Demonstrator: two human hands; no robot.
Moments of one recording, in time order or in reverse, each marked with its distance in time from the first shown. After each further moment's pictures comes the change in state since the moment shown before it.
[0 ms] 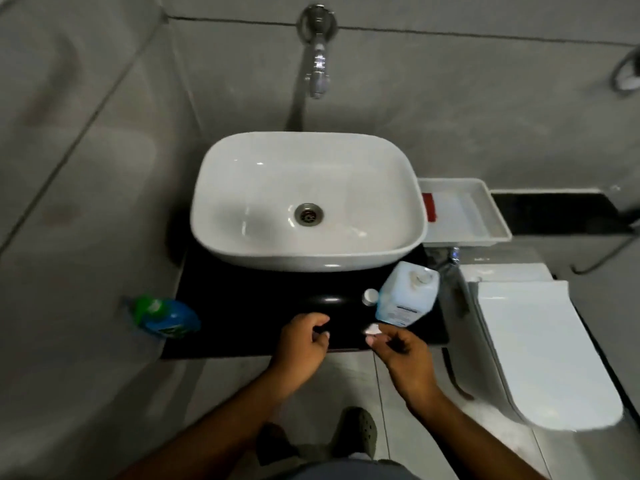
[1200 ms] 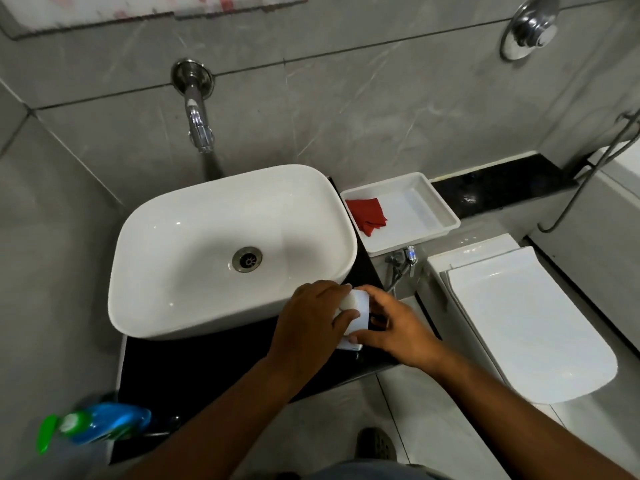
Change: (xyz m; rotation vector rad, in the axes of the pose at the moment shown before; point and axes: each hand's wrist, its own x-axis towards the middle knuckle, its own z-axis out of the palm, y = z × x) left_hand 0.045 0.153 0.019 0.510 0.018 0.715; right_hand 0.072 -0.060 -0.090 -0.115 -0.328 -0.271
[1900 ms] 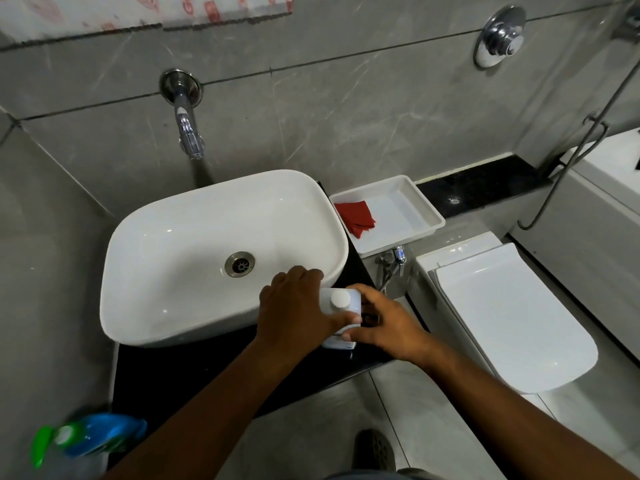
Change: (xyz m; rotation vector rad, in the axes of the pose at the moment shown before) left_hand 0.013 -0.006 -0.013 0.220 -0.115 -0.231; right_hand -0.002 0.000 0.004 -0.010 -0.012 0.011
